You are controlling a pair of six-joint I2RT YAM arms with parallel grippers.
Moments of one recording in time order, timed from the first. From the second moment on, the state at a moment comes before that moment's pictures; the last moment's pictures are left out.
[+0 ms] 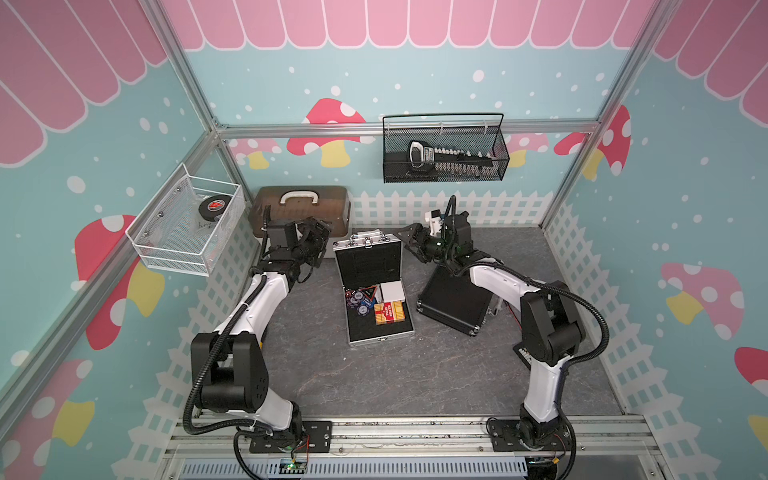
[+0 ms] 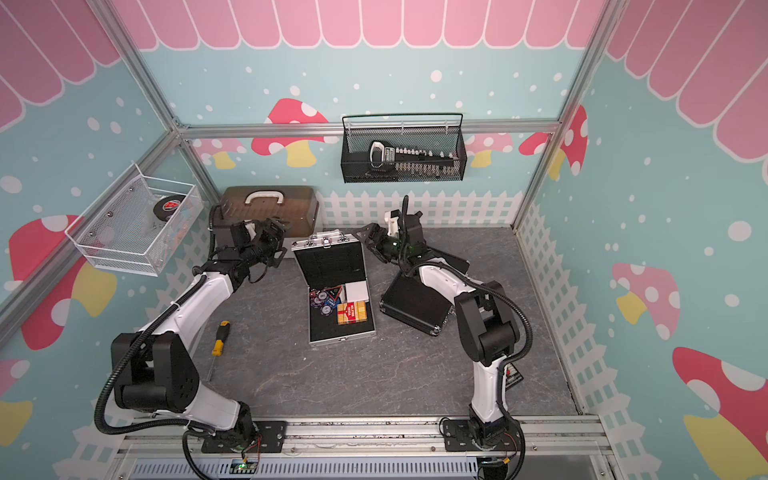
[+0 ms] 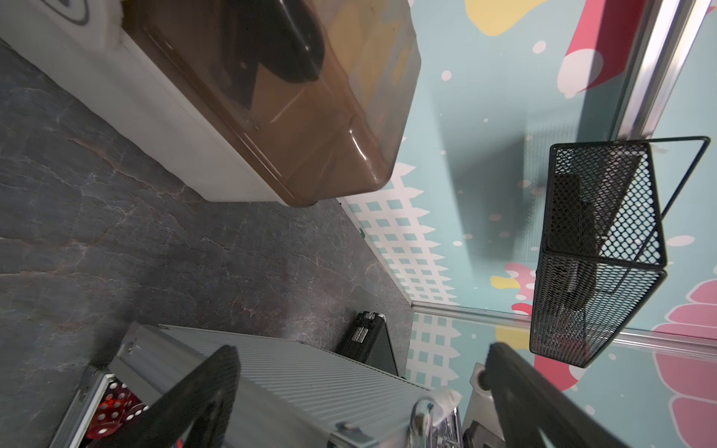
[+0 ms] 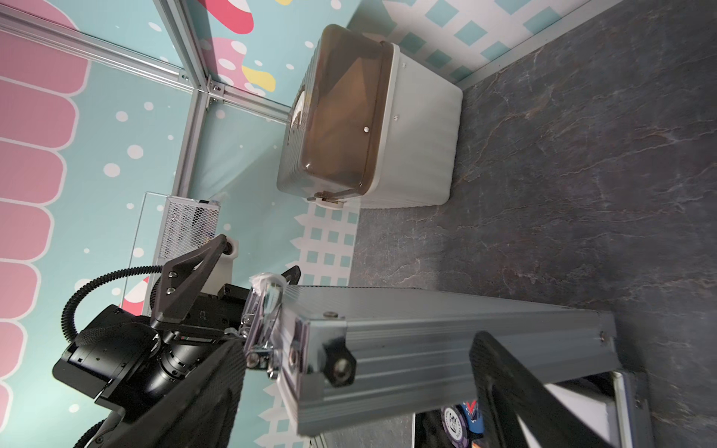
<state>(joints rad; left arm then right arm) 0.02 1.55 1.21 -0.09 0.39 -1.10 0.43 1.94 1.46 0.19 -0.59 1.02</state>
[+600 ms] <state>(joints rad) -0.21 1.14 1.29 -0.52 0.04 -0.62 0.42 1.57 1.47 -0.33 -0.41 0.60</state>
